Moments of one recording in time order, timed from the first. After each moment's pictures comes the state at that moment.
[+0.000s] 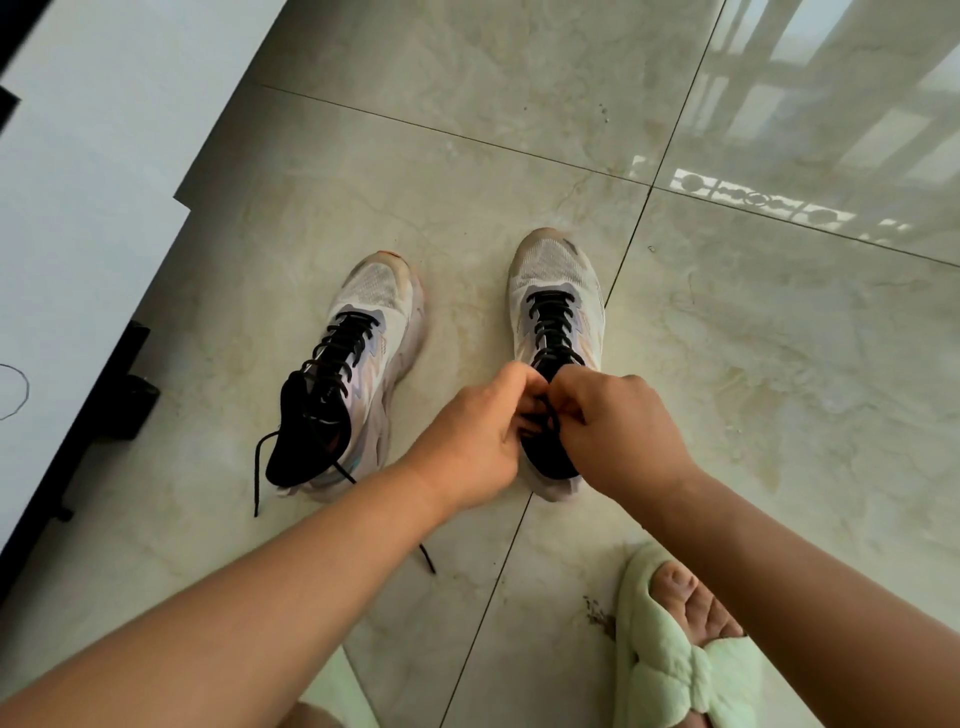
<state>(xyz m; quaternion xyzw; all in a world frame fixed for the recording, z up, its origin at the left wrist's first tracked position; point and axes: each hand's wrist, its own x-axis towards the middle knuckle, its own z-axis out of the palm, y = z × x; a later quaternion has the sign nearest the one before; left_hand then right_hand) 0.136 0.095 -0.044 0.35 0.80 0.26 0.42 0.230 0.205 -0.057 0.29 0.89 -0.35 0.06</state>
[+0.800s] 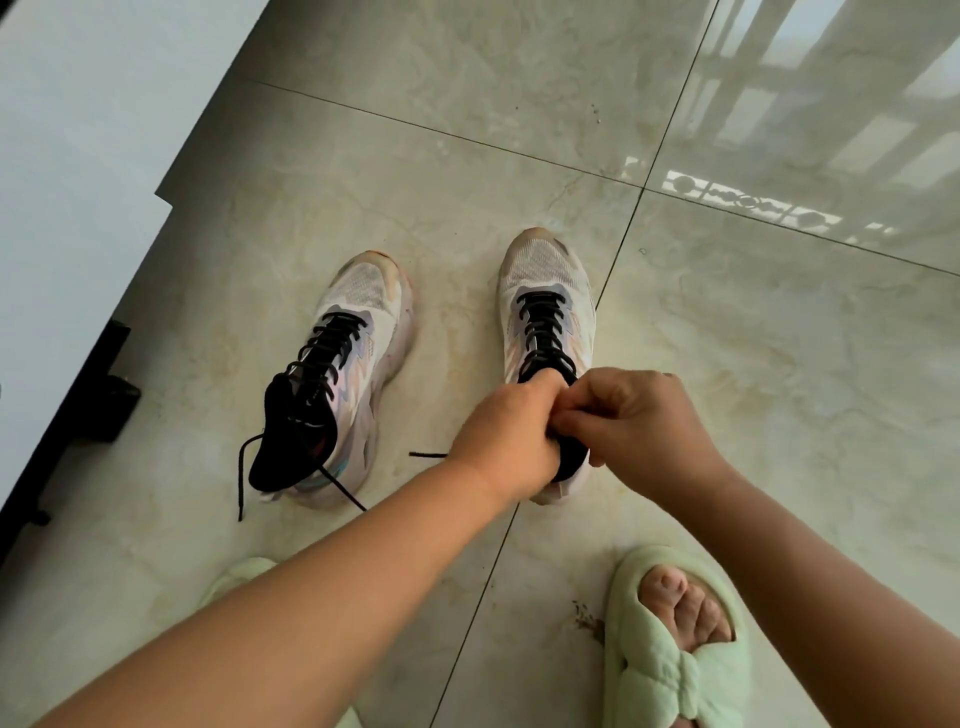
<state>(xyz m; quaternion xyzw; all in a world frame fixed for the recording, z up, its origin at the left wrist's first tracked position) 0.155 0.127 -0.055 0.36 0.83 0.20 0.37 0.247 0.224 -0.050 0.32 0.77 -0.55 -0.01</state>
